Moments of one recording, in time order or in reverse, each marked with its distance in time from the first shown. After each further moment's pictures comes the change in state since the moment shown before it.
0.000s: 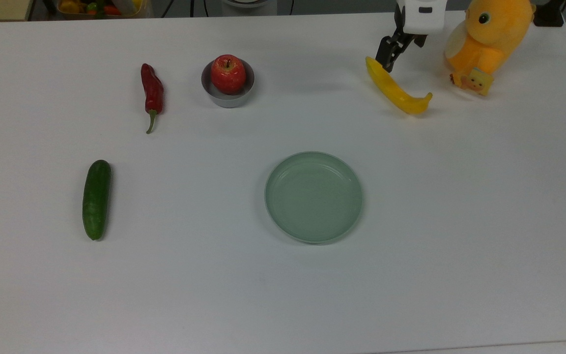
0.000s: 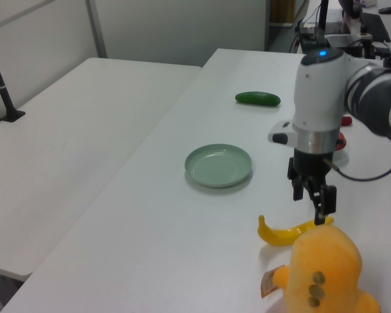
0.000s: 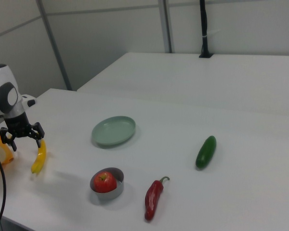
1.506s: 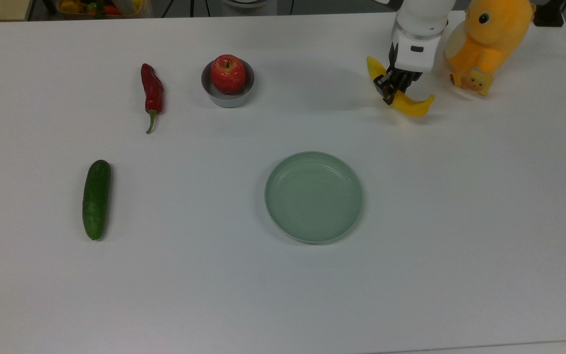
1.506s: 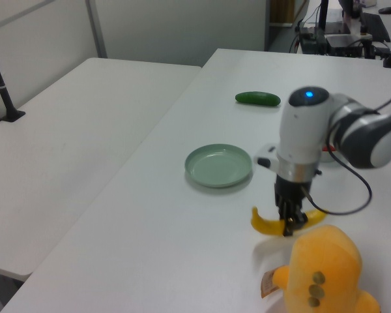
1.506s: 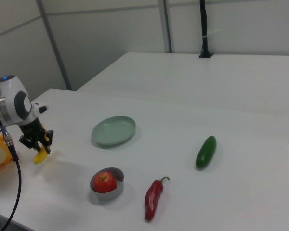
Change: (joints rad) arm -0.011 0.177 -0.001 0.060 -0.257 0.113 0.238
